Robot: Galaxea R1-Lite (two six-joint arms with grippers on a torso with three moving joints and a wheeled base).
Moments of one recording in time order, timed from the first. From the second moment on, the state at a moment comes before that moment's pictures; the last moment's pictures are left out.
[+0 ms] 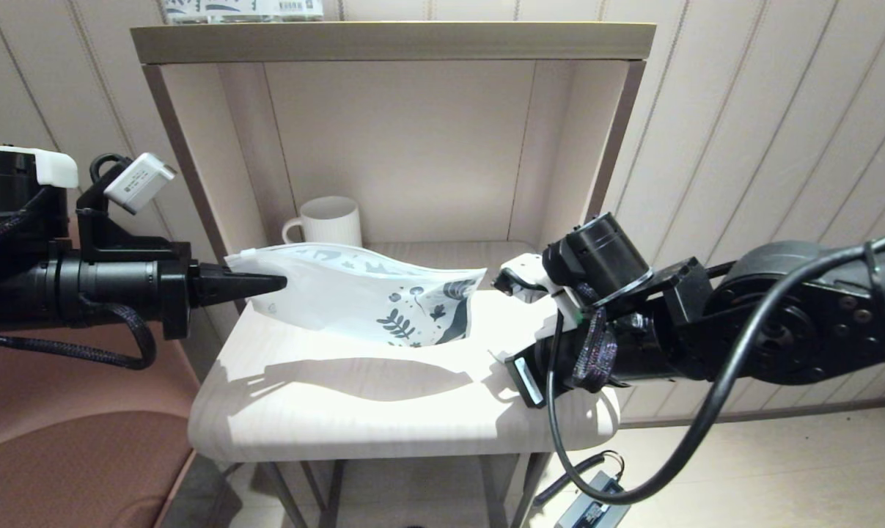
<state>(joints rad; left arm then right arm) -0.09 1.54 -0.97 -0.16 -0.96 0.18 0.66 1.79 -1.25 0.25 -0.10 0.06</state>
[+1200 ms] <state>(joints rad) -0.27 1.63 -0.99 -0.16 -0.95 0.43 0.69 1.66 -1.83 0.67 0.18 0.01</state>
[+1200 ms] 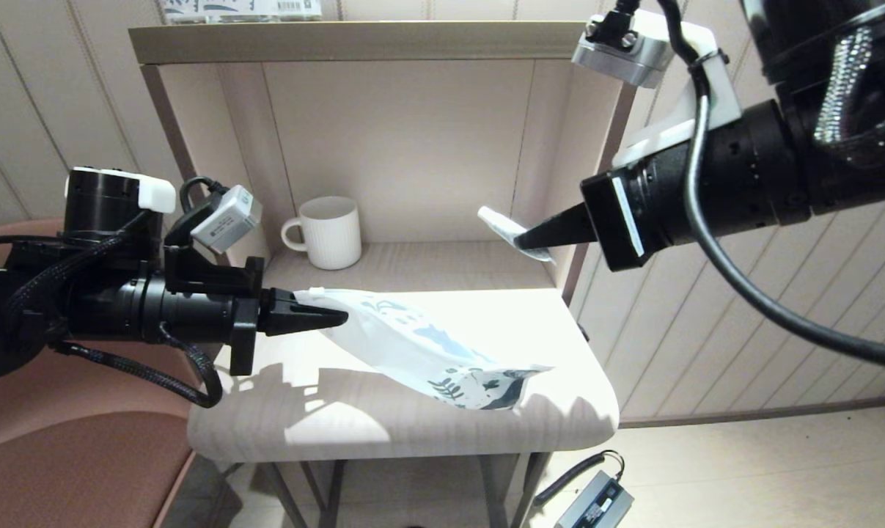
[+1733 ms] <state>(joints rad) -0.27 1.66 -1.01 -0.16 -0.95 0.43 0.81 1.87 -1.95 0.74 0.19 -0.02</state>
